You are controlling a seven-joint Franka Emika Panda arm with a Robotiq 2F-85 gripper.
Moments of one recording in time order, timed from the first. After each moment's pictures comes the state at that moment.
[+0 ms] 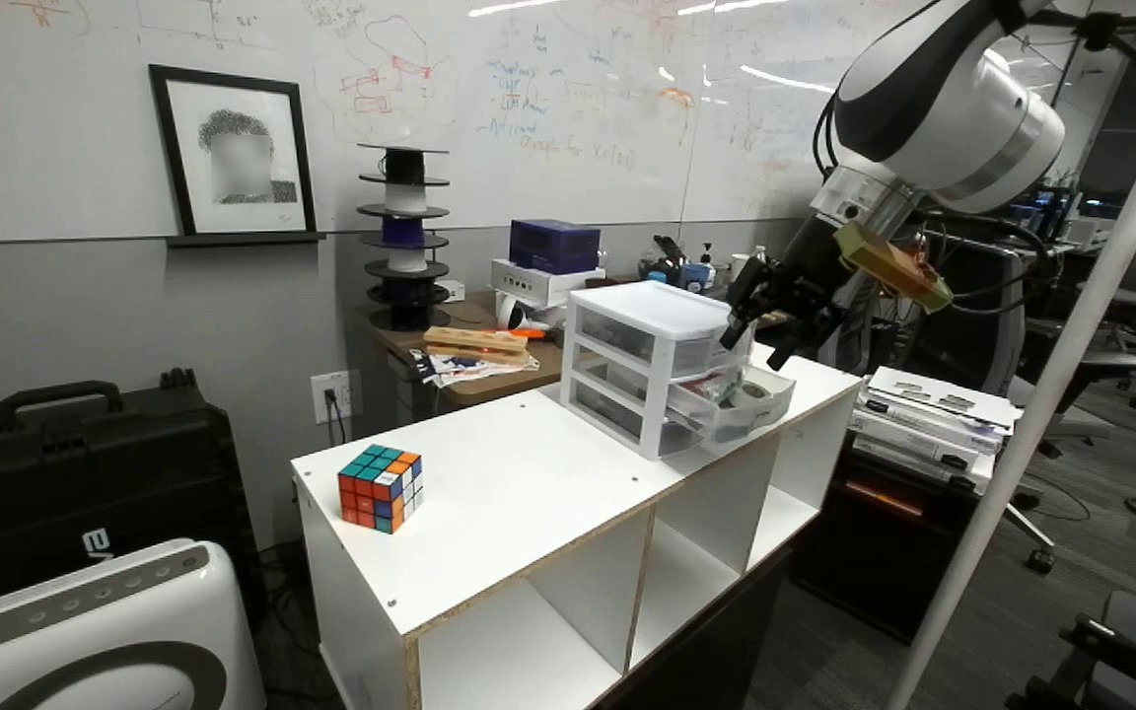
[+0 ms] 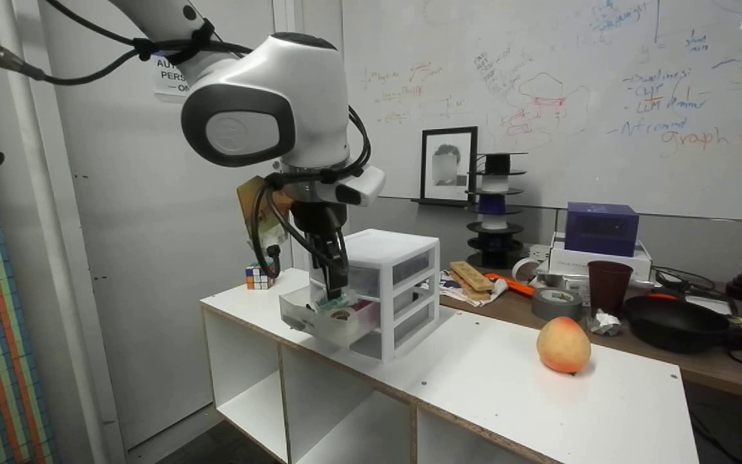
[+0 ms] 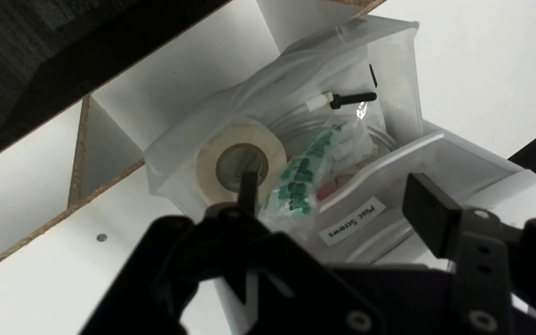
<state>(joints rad) -0.08 0.11 -0.01 -2.31 0.59 2.61 -0.13</state>
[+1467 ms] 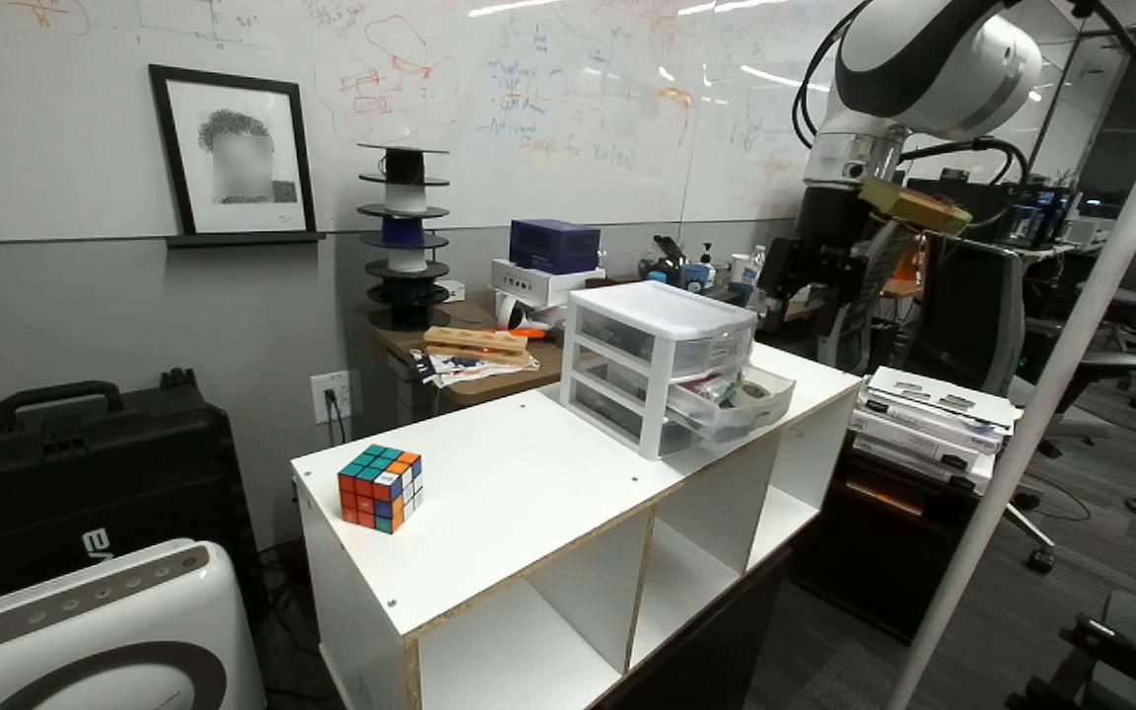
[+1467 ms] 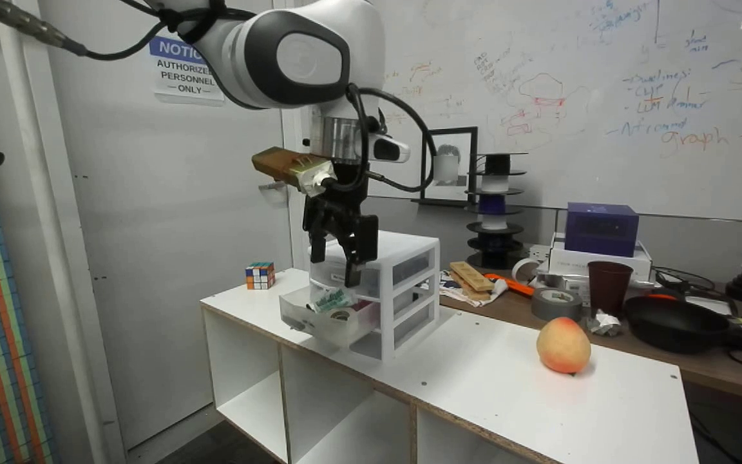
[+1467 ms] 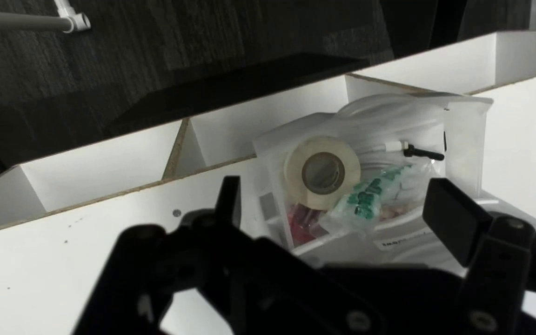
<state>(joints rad) -0.09 0.14 -0.07 -2.10 0.16 2.19 -0.07</state>
